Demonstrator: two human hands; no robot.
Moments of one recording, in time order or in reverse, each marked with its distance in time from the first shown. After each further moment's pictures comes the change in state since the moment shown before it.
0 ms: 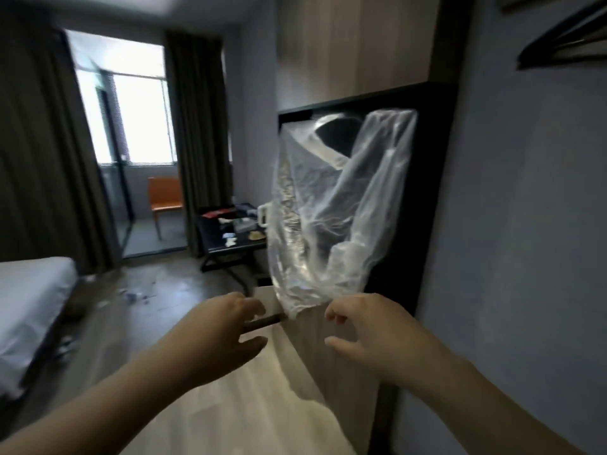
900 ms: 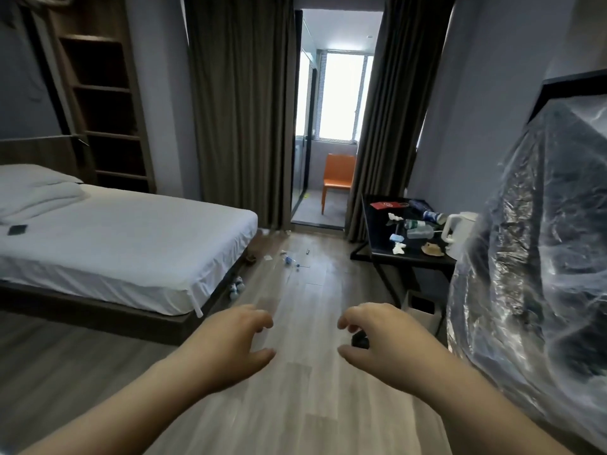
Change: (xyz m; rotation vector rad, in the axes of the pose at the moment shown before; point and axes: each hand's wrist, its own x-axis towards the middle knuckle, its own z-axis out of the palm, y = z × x) left_hand 0.021 -0.337 0.048 0.031 -0.053 -0.665; right_hand 0.381 -0.116 0.212 0.153 -0.281 -0.501
